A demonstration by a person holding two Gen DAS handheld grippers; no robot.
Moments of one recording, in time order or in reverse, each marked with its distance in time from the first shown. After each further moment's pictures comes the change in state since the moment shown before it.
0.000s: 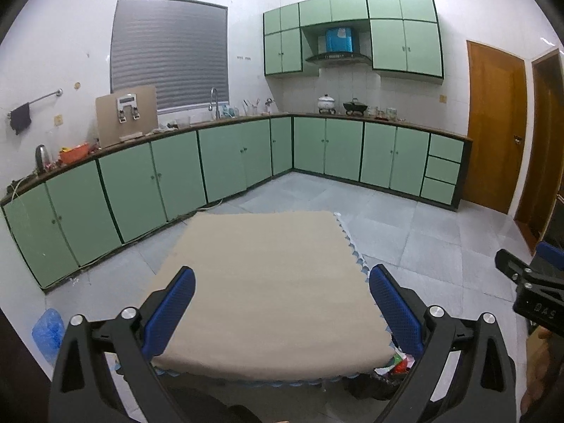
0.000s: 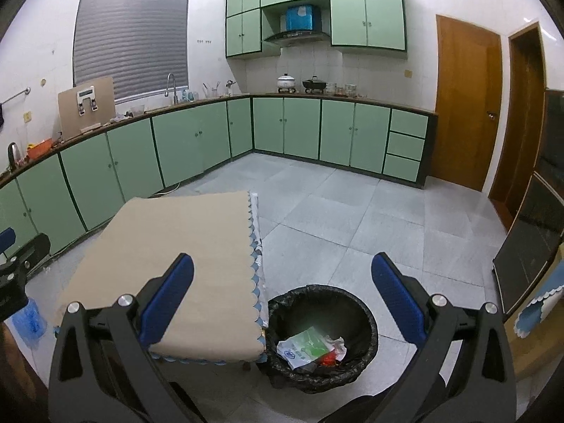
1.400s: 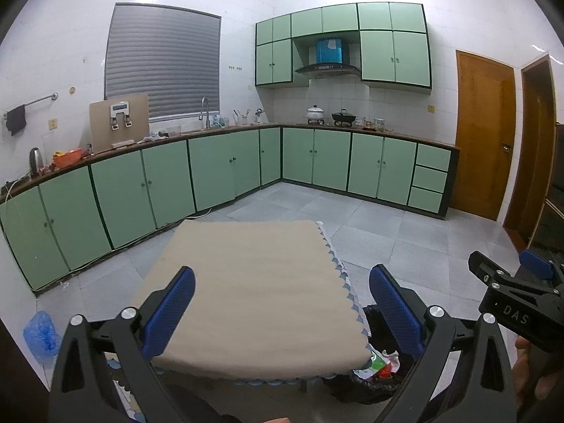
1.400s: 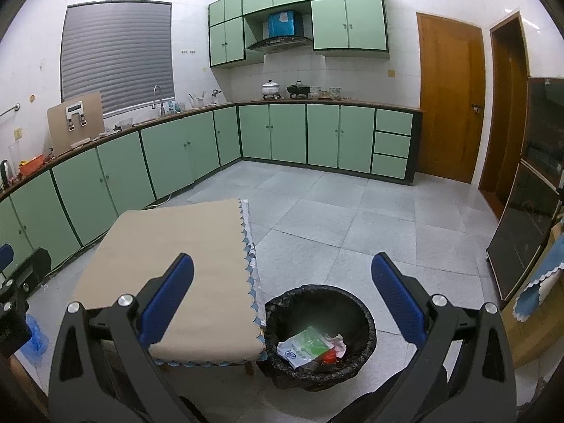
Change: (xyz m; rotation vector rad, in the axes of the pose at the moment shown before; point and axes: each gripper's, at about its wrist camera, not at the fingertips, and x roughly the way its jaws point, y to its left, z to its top) left arm -0.023 -0.011 -0.008 -0.005 -0.041 -0.054; right arm -0.016 -0.002 -0.008 0.059 -0.025 -0.050
